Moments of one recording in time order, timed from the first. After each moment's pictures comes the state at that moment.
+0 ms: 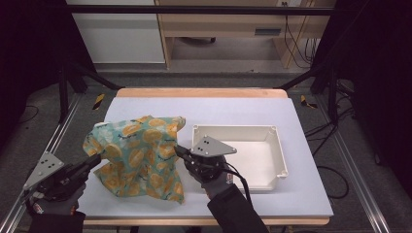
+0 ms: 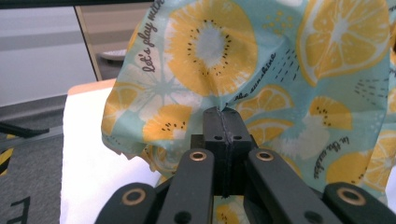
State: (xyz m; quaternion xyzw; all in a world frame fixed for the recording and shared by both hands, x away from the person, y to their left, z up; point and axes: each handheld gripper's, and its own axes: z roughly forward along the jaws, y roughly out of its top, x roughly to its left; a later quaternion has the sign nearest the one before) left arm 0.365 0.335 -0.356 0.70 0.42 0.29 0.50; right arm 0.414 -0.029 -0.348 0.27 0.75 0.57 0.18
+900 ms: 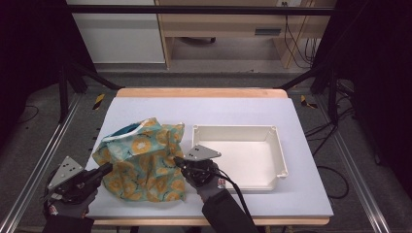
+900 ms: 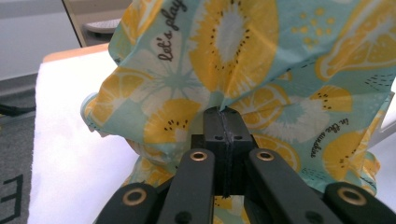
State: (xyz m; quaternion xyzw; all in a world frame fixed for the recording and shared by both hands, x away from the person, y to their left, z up) left arm 0.374 0.322 -0.386 0.73 0.43 0.26 0.47; right arm 0.432 -0.010 -0.406 0.31 0.79 0.51 0.16
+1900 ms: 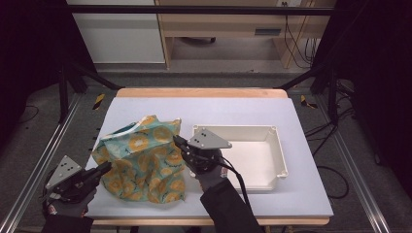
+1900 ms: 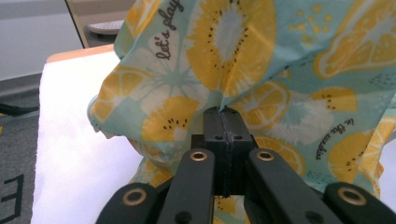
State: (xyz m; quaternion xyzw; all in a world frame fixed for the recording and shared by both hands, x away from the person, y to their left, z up) left arm 0.373 0.326 -0.383 0.72 0.43 0.27 0.47; right arm 0.429 -0.020 -0.343 0.30 0.72 0.58 0.22
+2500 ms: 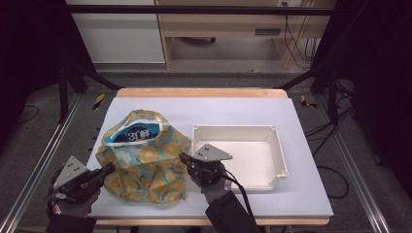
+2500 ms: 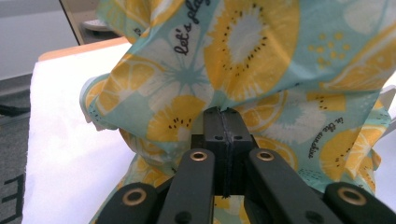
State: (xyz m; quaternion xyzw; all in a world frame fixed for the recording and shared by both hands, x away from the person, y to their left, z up) left arm 0.376 0.317 -0.389 0.74 0.42 0.26 0.46; right arm 0.424 -0.024 -0.394 0.33 0.76 0.53 0.18
